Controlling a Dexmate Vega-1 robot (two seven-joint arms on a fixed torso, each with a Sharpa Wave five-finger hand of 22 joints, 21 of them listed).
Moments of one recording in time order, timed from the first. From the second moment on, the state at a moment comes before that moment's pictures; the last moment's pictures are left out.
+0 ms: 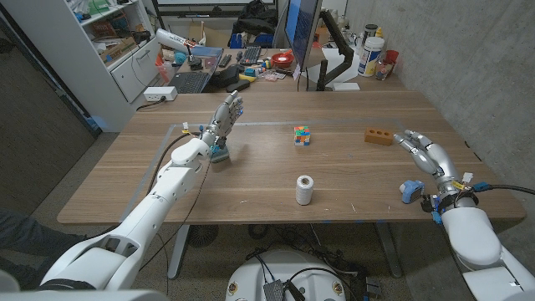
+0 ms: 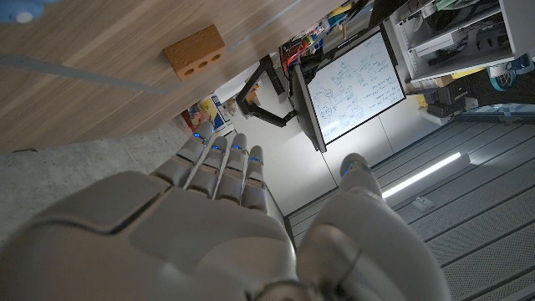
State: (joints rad) left arm 0.76 0.38 0.27 -1.27 -0.50 -0.15 -0.22; left_hand 0.24 -0.09 0.33 0.09 0.37 -0.04 0.05 0.20 0.18 -0.06 0.00 0.20 0.18 -0.11 0.01 0.19 0.18 -0.15 -0.04 0.27 0.17; right arm -1.72 -0.26 0.26 -2.26 -0.30 -0.03 -0.13; right_hand 0.29 -0.11 0.32 -0.14 0.28 0.28 -0.01 0.20 0.19 0.32 -0.01 0.23 0.18 0.22 -0.04 0.19 0.18 0.17 -0.04 0.41 0.17
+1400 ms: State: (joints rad) left arm 0.79 0.39 0.28 -1.32 -0.48 -0.12 -0.19; left_hand 0.24 -0.08 0.32 0.09 0.37 -0.04 0.06 0.20 0.18 -0.06 0.00 0.20 0.18 -0.11 0.01 0.19 0.18 -0.15 -0.03 0.26 0.17; right arm -1.79 -0.22 0.28 -2.35 -0.48 -0.13 -0.12; right_hand 0.31 -0.11 0.32 -0.14 0.29 0.29 -0.02 0.20 0.19 0.33 -0.01 0.23 0.18 0.23 -0.04 0.19 0.18 0.18 -0.04 0.38 0.17
